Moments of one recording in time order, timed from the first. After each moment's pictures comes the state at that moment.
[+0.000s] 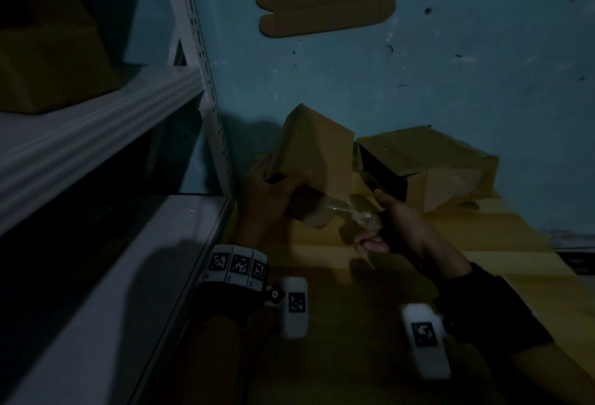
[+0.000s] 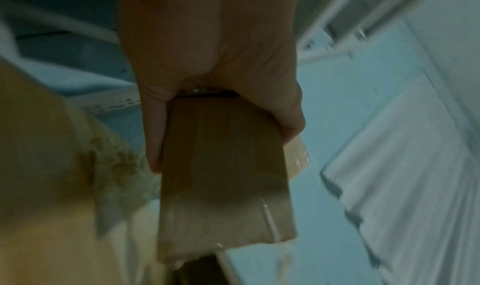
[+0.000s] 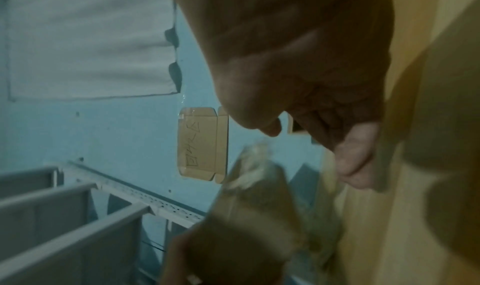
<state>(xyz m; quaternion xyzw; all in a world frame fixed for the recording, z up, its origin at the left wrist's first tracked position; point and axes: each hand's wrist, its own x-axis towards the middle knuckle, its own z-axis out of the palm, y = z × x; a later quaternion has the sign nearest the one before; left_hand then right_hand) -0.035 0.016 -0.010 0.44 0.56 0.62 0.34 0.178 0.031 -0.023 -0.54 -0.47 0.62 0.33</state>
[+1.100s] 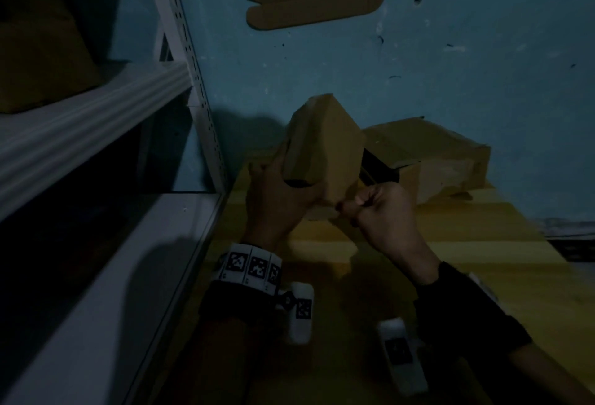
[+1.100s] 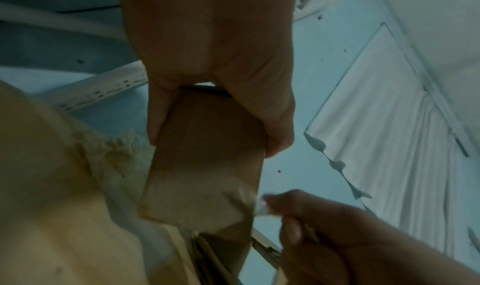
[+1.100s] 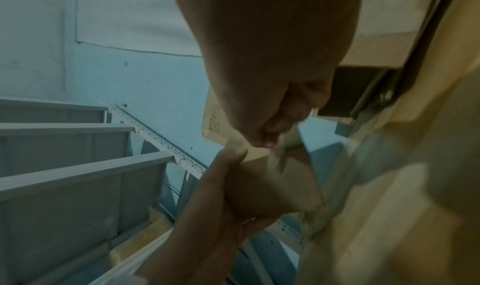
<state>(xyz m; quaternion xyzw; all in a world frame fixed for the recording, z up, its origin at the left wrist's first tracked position) -0.014 0.023 -0.020 0.57 0.63 0.49 0.18 0.170 0.025 -0.035 -0.46 -0.69 0.31 0.46</state>
